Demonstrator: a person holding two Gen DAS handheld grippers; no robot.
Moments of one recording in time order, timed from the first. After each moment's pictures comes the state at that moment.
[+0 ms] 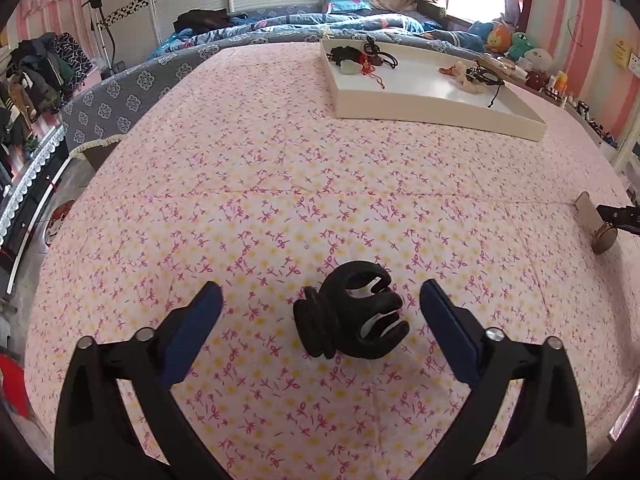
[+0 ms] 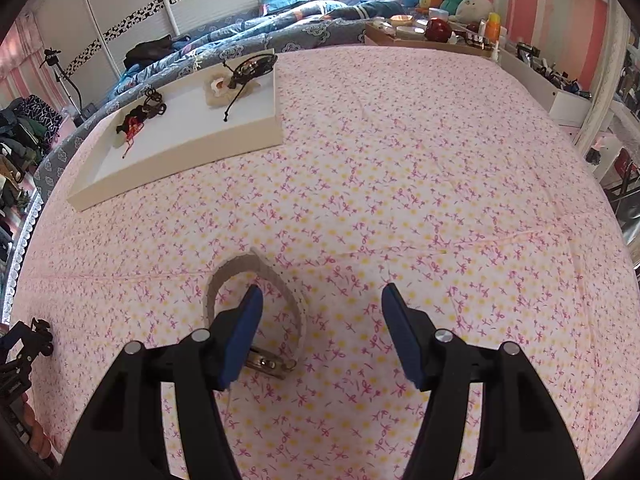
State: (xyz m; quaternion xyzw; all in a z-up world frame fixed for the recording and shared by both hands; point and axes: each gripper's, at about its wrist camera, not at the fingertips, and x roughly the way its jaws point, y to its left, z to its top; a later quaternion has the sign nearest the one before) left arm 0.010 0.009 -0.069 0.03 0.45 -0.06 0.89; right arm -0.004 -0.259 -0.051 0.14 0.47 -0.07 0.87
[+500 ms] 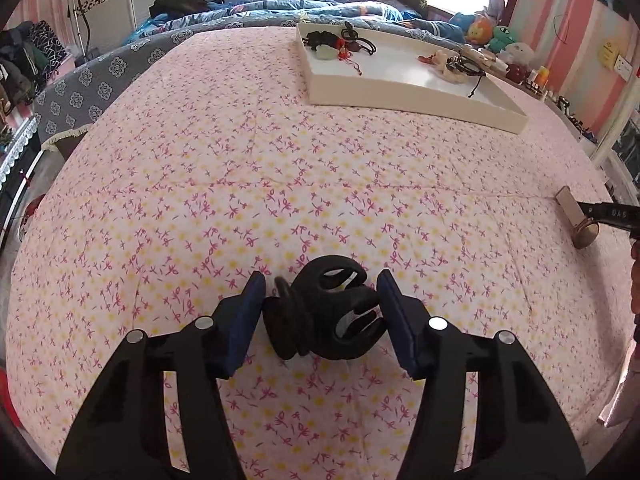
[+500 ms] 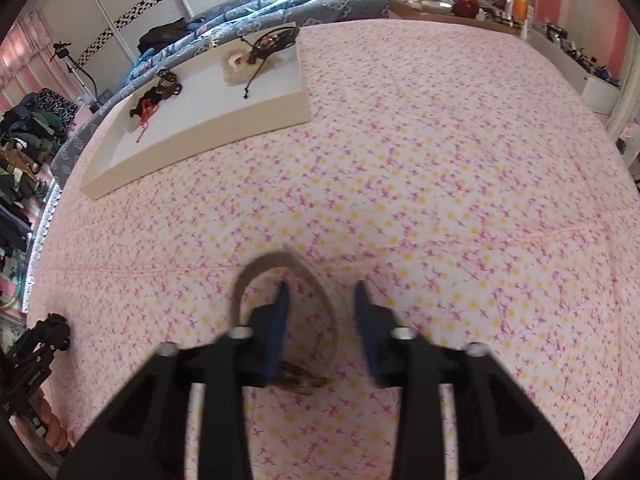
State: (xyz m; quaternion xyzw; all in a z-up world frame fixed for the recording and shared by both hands) left arm 0.029 0.004 -0.076 0.01 0.47 -0.11 0.88; right arm 0.018 -0.252 -0.062 0.15 0.50 -0.03 0.85
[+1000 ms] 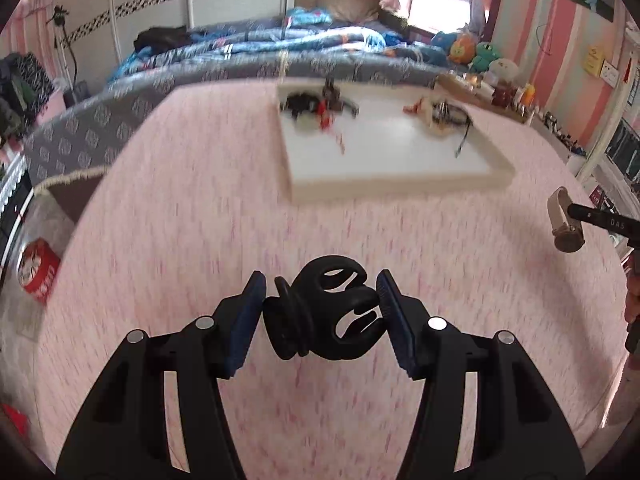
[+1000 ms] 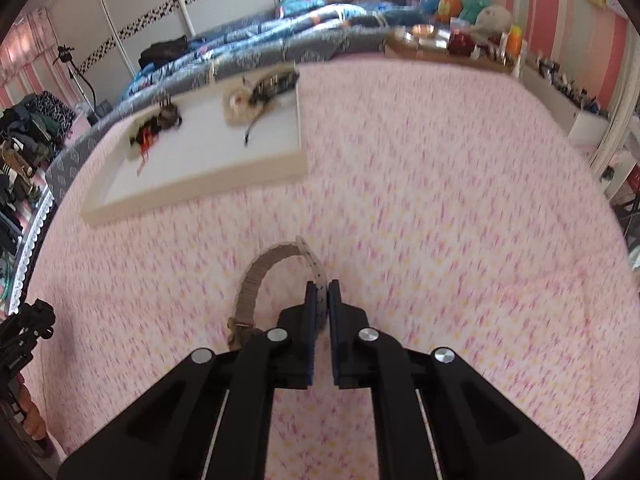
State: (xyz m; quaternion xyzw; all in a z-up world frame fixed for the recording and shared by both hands) left arm 0.089 -0.016 -0.012 0.03 0.42 -0.14 0.90; right arm 0.035 -0.257 -0.021 0.13 0.44 -0.05 0.89
